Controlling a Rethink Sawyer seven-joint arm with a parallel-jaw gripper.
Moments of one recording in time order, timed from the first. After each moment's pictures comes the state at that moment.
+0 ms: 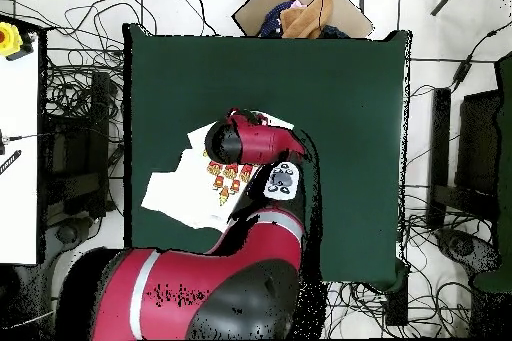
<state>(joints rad) -0.01 -0.22 -0.21 1.34 0.02 0.11 1.93</state>
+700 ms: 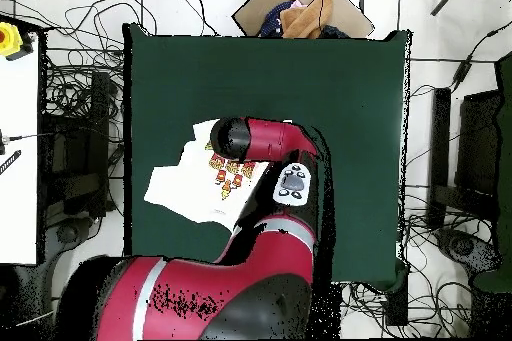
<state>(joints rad) -0.04 -0.29 -0.21 1.35 0.03 0.51 1.93</state>
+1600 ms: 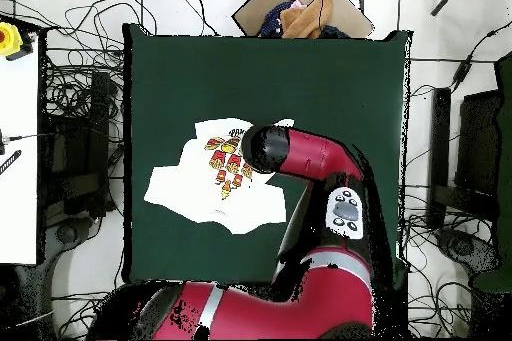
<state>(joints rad) -0.17 -0.44 -0.15 1.51 0.03 0.44 1.93</state>
